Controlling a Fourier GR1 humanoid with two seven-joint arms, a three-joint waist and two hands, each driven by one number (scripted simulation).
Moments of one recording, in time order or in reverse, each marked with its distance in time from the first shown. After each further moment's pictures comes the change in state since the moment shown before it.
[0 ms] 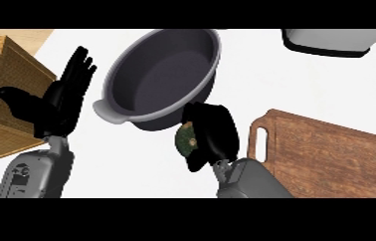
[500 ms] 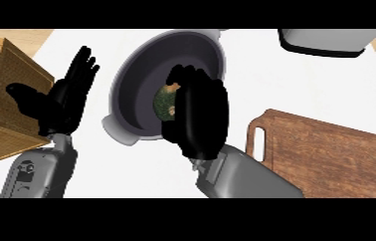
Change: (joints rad) left arm -0.016 -0.007 -0.007 0.023 -0.013 0.009 0.004; right arm -0.287 -0.002 0.059 -0.029 0.197 -0.251 0.348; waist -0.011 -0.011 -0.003
